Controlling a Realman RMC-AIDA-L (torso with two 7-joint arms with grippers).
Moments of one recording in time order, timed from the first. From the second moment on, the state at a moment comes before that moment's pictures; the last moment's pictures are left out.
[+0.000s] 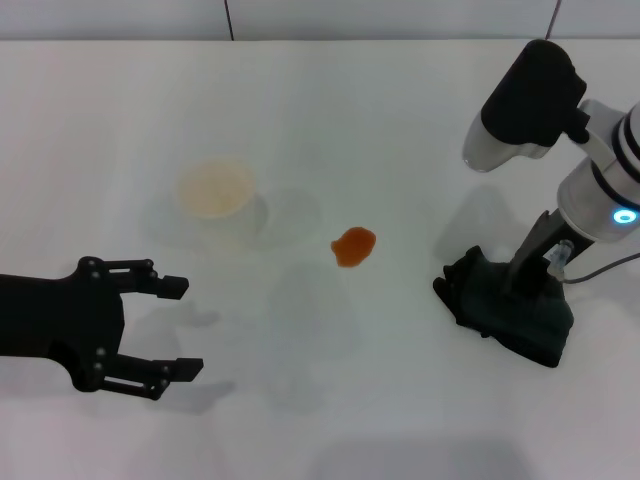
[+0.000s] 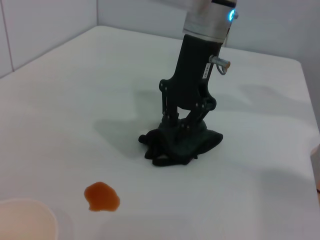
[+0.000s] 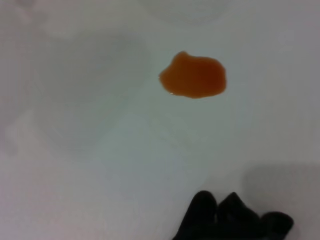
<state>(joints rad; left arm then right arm) -0.28 -2.07 0.93 1.26 2.07 1.86 -1.53 0.67 2.02 -1.63 -1.26 -2.56 -1.50 2.58</state>
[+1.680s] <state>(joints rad) -0.33 -2.08 1.03 1.21 2.07 1.85 -1.57 1.01 2.02 -1.95 -0.90 -2.24 -1.08 2.44</state>
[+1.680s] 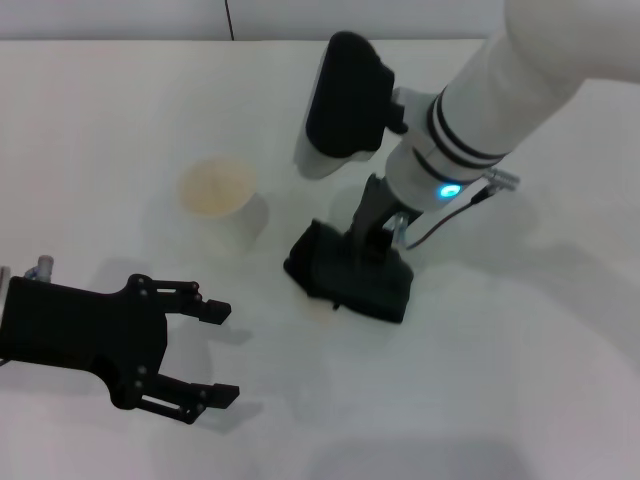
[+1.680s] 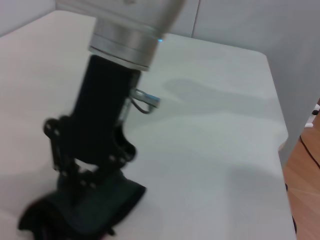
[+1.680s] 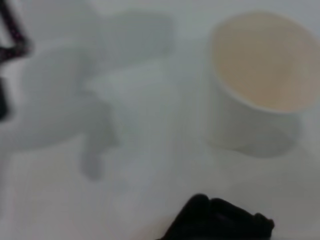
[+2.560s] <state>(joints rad) -0.34 -2.08 1.03 1.21 2.07 1.83 -1.57 1.02 2.03 -2.09 -0.99 -2.14 -1.13 2.41</state>
